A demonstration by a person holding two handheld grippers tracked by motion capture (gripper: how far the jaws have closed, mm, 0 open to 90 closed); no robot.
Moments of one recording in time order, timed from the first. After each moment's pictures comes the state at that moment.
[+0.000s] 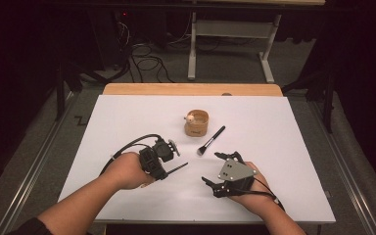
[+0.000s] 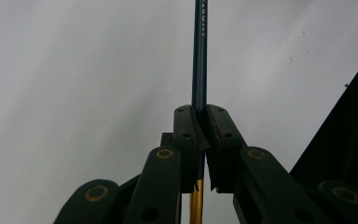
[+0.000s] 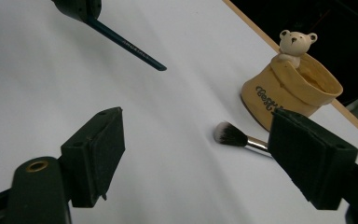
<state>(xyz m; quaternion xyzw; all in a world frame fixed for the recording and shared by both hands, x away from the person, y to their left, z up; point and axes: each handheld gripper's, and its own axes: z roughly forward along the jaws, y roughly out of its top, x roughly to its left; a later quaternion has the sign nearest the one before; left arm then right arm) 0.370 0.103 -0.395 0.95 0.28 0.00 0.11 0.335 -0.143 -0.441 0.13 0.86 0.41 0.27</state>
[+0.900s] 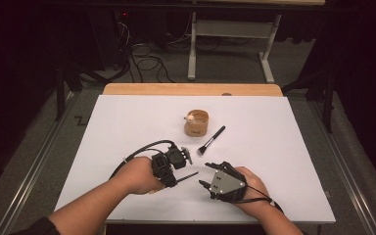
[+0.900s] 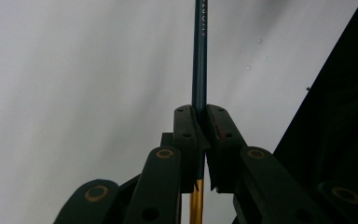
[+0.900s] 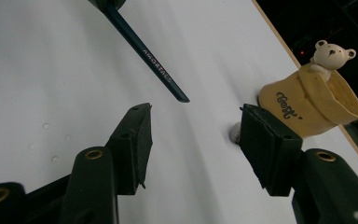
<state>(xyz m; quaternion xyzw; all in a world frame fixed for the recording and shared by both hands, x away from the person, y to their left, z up) 0.359 0.072 -0.398 0.96 0.25 -0.02 0.10 0.324 -0.129 -0.453 0.04 0.88 0.36 0.30</state>
